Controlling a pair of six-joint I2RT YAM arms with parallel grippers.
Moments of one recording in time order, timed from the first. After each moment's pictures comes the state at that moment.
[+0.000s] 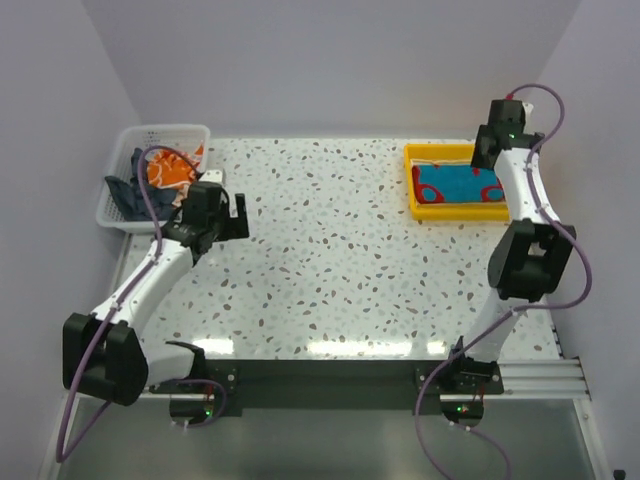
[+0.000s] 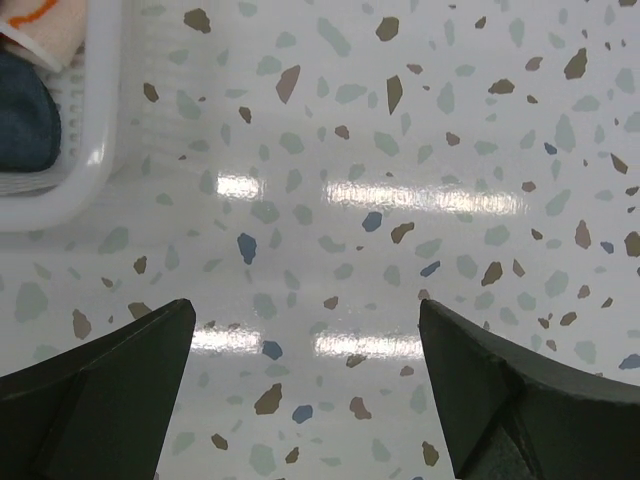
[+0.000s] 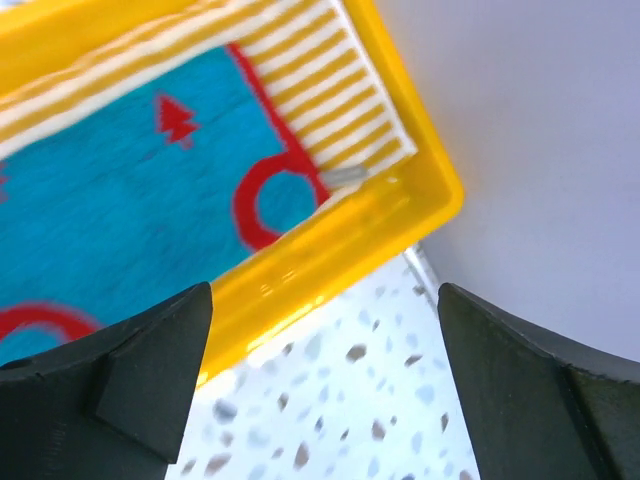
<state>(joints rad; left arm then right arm) -0.24 1.25 0.89 -0.41 -0.19 -0.26 -0.15 1.97 1.83 -0.68 0.56 0.07</state>
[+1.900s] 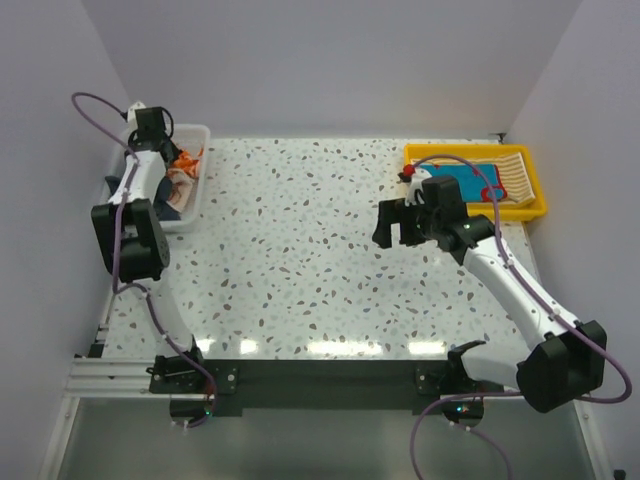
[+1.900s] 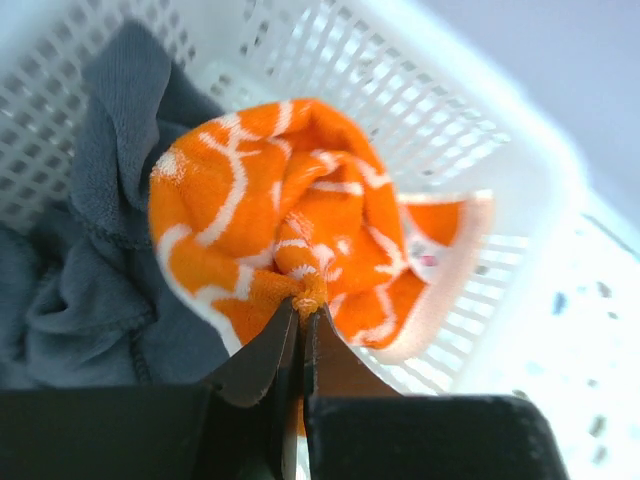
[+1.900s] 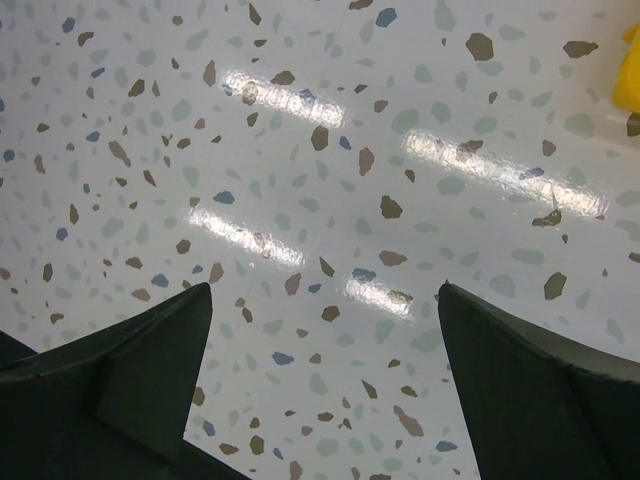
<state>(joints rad) 0.18 2.09 1.75 -0.34 -0.27 -0.44 0.36 1.22 1.03 -0.58 -0.18 0.20</state>
